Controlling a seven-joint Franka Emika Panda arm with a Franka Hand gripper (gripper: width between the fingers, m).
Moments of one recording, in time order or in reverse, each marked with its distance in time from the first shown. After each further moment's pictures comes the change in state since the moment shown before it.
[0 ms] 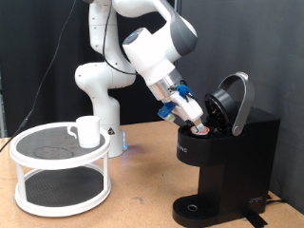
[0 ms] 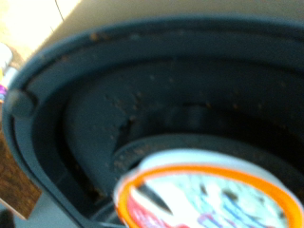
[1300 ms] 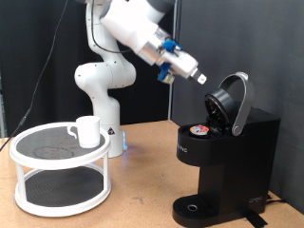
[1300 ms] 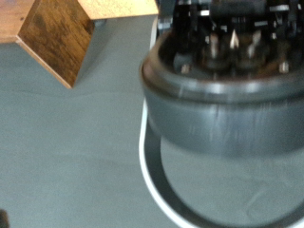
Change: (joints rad) arm -0.031 -0.156 -0.083 0.134 0.087 -0.317 0.103
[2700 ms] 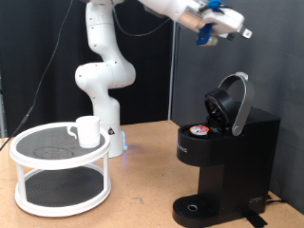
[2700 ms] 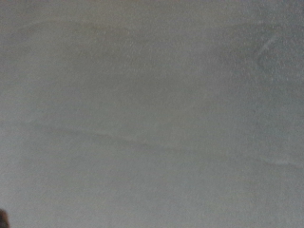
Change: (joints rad) arm 0.061 0.052 0.139 0.183 0.164 0.010 0.145
